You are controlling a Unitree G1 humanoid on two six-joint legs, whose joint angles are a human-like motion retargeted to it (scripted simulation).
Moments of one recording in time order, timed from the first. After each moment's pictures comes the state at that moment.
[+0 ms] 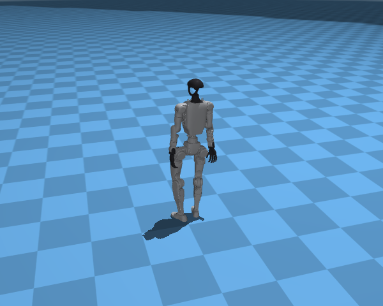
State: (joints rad) left arm -0.03 0.11 0.25 1.53 0.43 0.16 -0.12; right arm 0.01 -0.12 -0.22 1.62 -0.66 0.11 0.00; waist 0.04 -0.05 -0.02; left_leg -0.11 -0.05 0.21 0.27 -0.12 0.00; right_leg -0.02 -0.11 -0.42 0.00 -0.04 0.01
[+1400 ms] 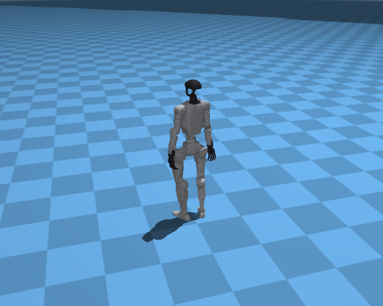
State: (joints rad) left arm 0.01 0.14 0.36 1.48 0.45 0.18 -0.16; right arm 0.07 -0.15 -0.22 1.62 -0.63 0.06 0.02; waist 0.11 -0.02 -0.10; left_leg -0.07 -0.05 0.26 0.05 -0.06 0.01; right_leg 0.04 -0.12 -0.58 -0.01 -0.06 0.09
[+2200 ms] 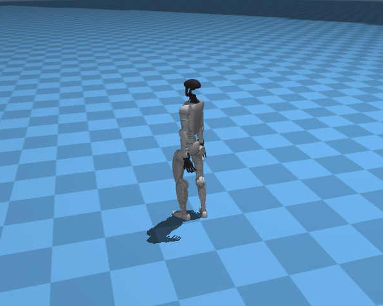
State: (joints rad) left arm 0.13 0.15 0.45 1.59 0.42 0.22 -0.13; right arm 0.06 -0.12 -0.18 1.54 -0.71 0.04 0.04; waist 0.22 -0.04 -0.10; left_leg -0.17 -0.13 0.06 0.08 -0.01 0.01; right_leg 0.11 -0.17 -0.79 -0.02 -0.09 0.14
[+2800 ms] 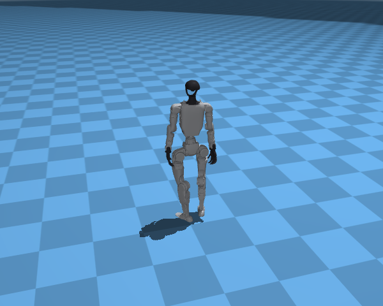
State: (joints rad) left arm -0.01 0.10 0.27 1.51 0.45 0.18 -0.20; right arm -0.01 -0.17 -0.21 1.64 -0.61 0.09 0.05; waist -0.09 0.08 -0.09; left_leg 0.06 0.04 0.49 0.00 -0.13 -0.01; right_leg -0.04 -0.03 -0.37 0.02 -0.03 0.06
